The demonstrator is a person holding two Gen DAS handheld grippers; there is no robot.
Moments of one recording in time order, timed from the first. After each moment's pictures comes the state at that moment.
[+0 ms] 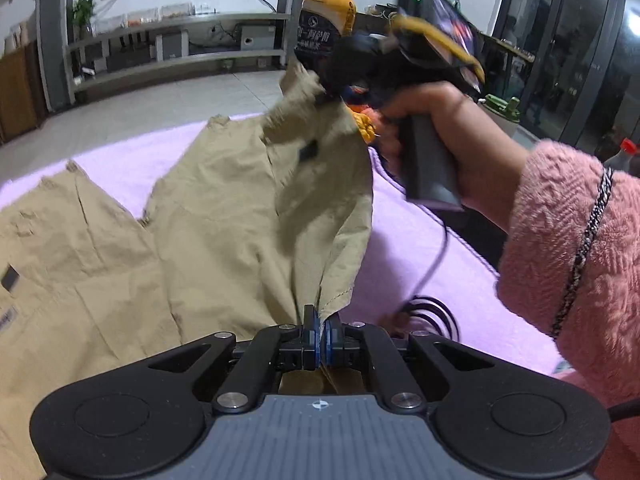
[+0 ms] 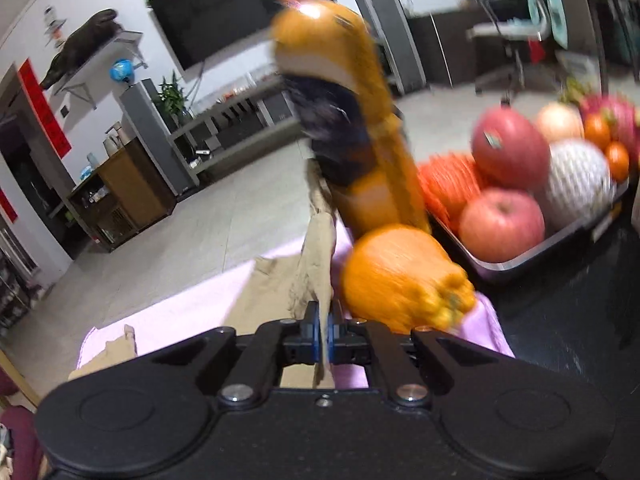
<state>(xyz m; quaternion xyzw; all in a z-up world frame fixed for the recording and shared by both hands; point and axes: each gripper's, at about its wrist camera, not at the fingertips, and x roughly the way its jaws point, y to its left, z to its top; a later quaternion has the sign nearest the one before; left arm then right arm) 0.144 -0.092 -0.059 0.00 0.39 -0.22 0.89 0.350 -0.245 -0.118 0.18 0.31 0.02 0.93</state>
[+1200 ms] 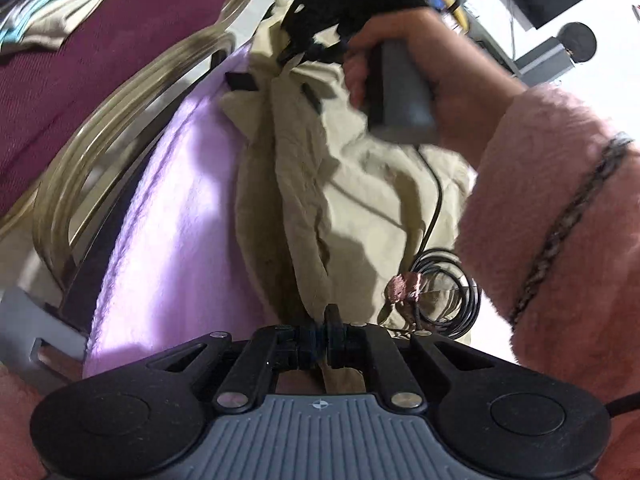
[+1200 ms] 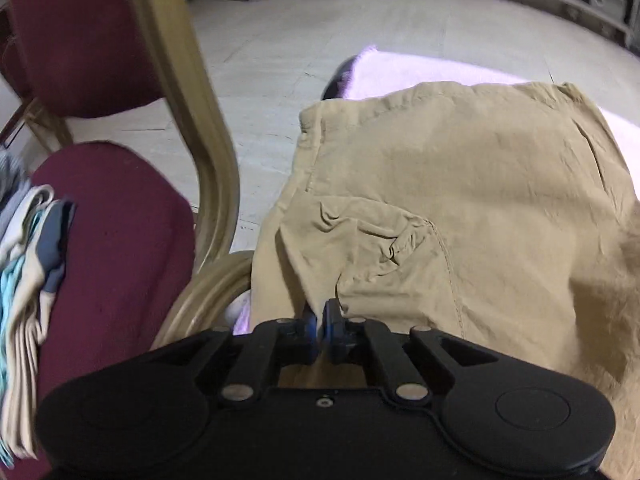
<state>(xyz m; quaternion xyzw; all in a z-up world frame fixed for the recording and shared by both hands) 0.074 0.178 -0.105 -0.33 0.48 0.01 0.81 0.388 0.209 -0.191 -0.04 0.54 0.23 0.81</state>
